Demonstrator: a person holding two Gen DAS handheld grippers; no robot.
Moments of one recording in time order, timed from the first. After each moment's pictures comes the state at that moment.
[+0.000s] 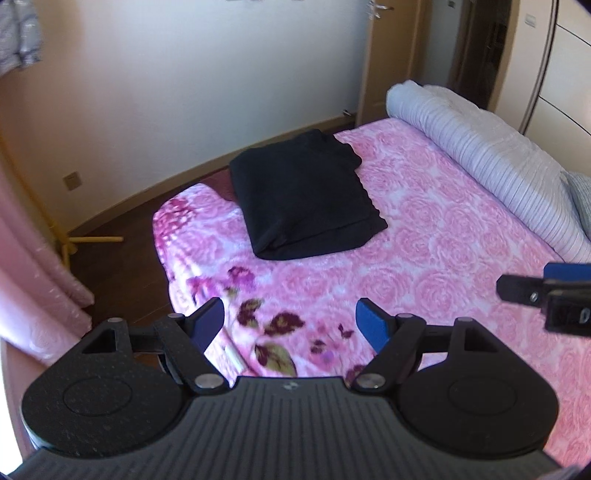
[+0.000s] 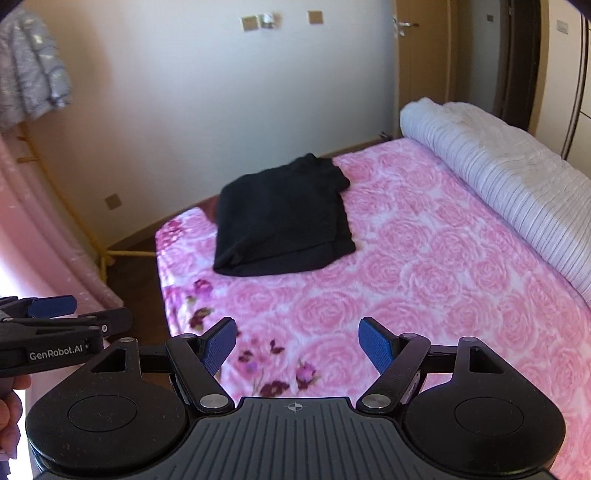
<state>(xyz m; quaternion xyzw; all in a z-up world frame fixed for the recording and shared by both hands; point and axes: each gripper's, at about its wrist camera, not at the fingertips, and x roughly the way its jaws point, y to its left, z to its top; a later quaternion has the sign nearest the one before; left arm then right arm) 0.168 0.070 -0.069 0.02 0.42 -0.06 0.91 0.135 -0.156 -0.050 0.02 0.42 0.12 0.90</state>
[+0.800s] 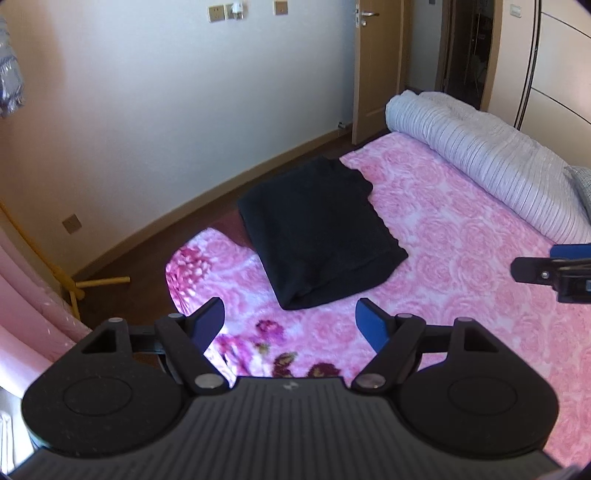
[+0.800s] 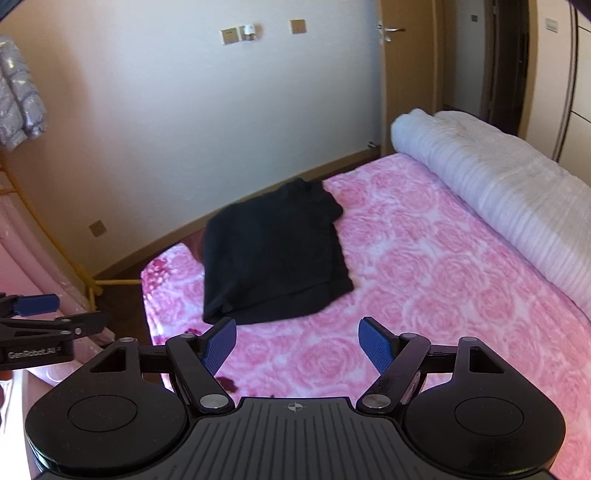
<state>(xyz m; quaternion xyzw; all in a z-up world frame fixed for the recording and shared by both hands) 0.219 0.095 -0.034 0.07 0.39 -0.07 0.92 0.203 -0.145 -0.042 0.04 0.40 0.12 0.91</state>
